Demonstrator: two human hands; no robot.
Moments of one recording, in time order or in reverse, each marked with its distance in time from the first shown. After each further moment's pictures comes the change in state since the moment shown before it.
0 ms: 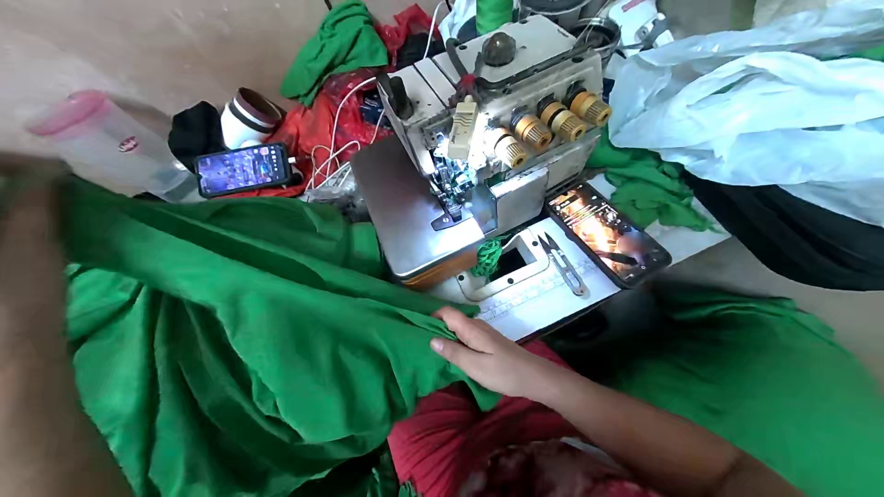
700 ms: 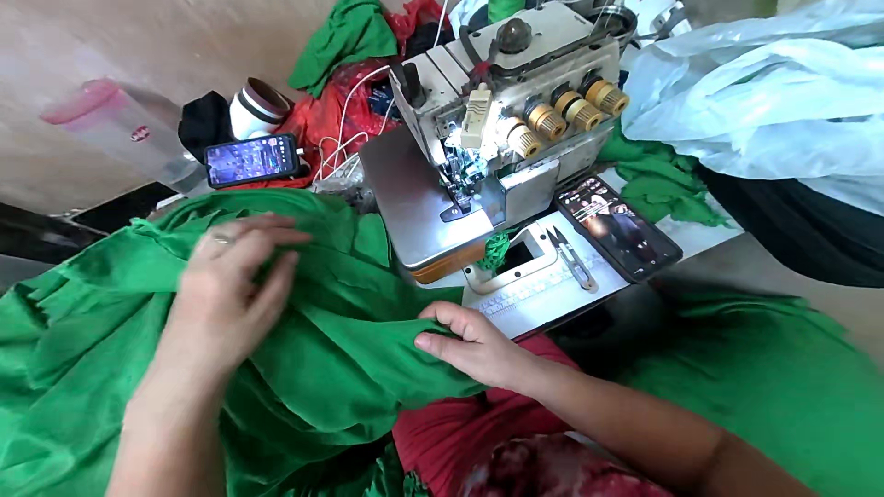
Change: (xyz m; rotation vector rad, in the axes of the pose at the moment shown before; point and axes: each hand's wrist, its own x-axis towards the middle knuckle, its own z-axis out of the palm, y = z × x) left_hand -0.061 0.054 0.045 -0.058 -0.270 0.337; right_hand 0.013 -0.008 0.019 0.302 0.094 -0.129
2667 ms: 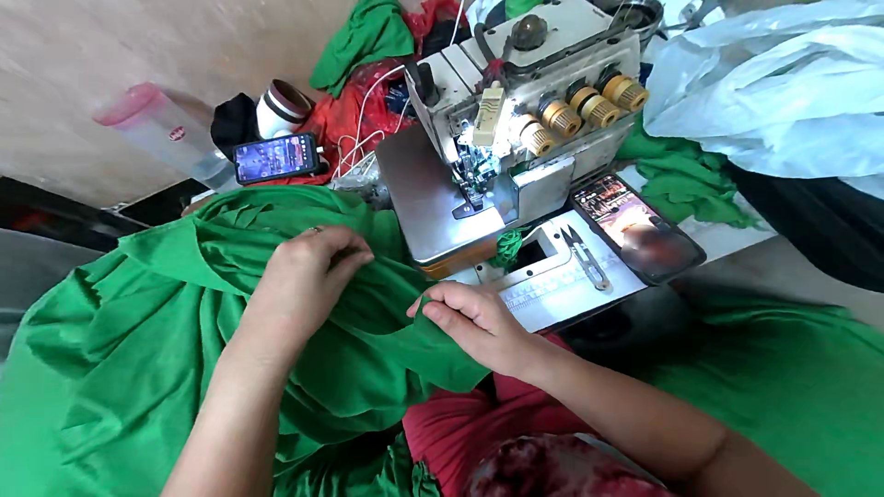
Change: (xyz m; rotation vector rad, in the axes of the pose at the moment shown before) left_hand 0.023 0.049 0.013 -0.045 -0.185 -0.107; right_hand 0.021 -0.008 -0.005 -0.235 0.058 -0.384
